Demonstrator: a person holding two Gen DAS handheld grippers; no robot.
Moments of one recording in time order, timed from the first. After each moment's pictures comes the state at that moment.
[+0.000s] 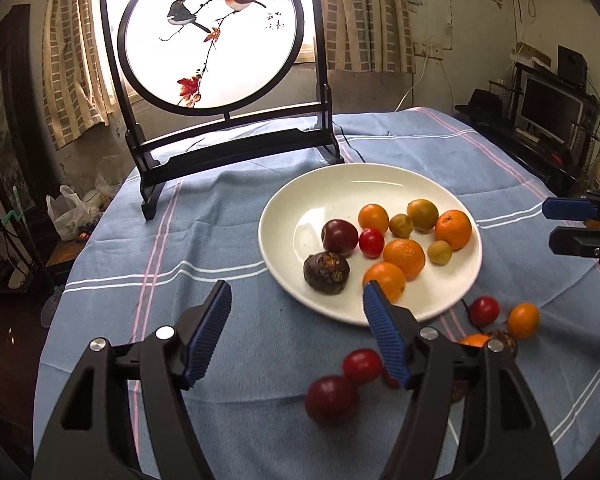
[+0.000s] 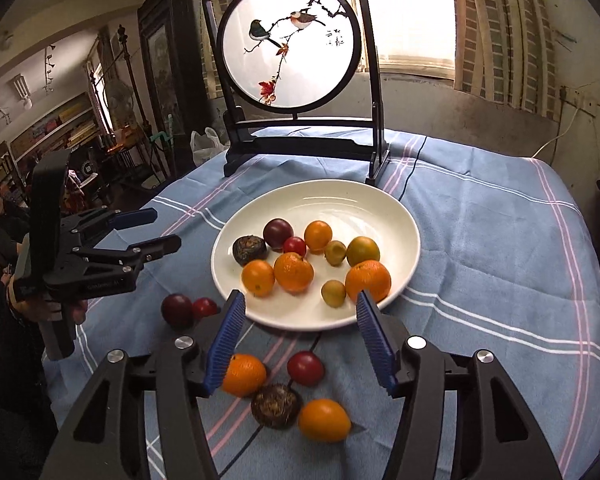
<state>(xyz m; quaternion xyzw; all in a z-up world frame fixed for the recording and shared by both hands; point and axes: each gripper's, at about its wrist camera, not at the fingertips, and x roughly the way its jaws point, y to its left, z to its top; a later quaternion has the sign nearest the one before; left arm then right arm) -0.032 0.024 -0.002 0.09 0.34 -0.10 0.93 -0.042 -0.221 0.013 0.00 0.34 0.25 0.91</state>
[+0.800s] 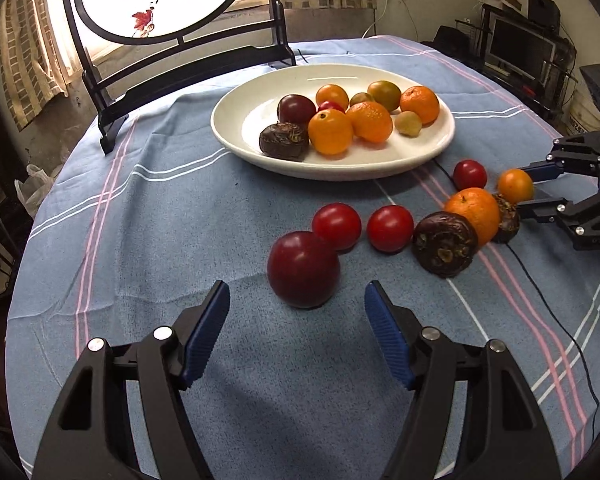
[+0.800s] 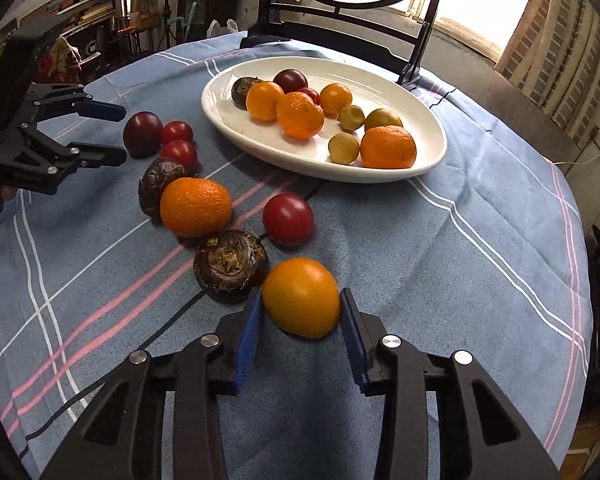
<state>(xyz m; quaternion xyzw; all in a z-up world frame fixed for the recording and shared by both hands) -0.059 0.026 -0.076 0.12 0.43 -0.15 0.88 -0.063 -0.203 -0.075 -0.19 0.42 0.24 0.85</state>
